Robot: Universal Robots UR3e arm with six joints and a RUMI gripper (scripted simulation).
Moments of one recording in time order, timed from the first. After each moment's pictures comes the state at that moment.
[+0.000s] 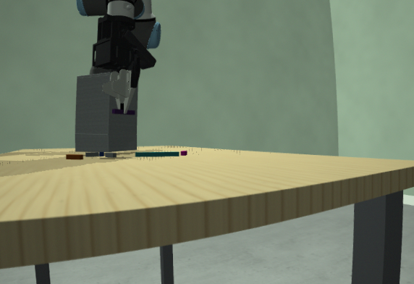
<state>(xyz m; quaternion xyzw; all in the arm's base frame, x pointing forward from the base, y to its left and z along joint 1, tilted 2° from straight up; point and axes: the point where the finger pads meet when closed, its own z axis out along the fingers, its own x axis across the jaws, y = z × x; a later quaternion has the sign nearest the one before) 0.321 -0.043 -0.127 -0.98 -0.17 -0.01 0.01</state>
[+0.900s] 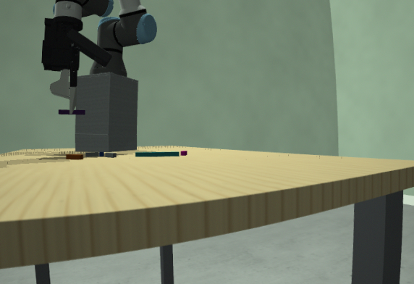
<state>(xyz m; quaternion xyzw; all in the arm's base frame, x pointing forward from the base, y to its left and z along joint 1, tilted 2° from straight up) 0.271 -0.155 -0.130 -1.00 0.07 -0.01 0.01</state>
